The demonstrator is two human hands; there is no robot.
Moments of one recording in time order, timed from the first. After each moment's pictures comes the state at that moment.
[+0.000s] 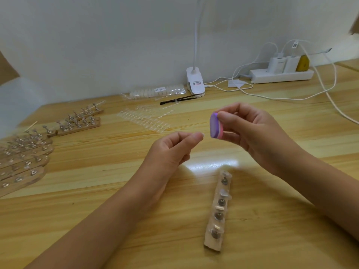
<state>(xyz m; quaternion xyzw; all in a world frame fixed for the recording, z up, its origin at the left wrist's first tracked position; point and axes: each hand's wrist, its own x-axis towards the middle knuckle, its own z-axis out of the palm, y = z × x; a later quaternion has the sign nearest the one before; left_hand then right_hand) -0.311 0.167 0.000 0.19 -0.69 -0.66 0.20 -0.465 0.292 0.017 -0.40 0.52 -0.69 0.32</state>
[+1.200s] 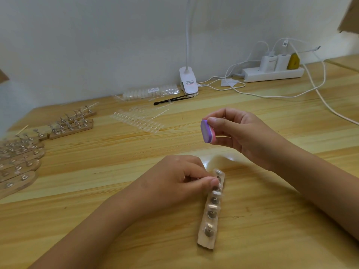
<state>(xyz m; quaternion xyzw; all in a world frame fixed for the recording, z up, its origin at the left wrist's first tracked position) -0.303 0.174 -0.003 0.02 -0.93 -0.36 0.08 -0.473 0.290 0.015 -0.37 0.56 -0.65 0.36</state>
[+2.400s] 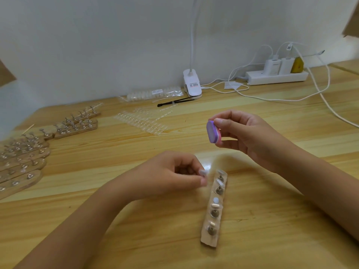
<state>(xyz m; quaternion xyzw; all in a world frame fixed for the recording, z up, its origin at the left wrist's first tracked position) -0.299 0.156 0.015 0.11 -0.84 -0.53 -0.04 -0.475 0.290 0.015 -0.36 0.58 -0.64 0.35</state>
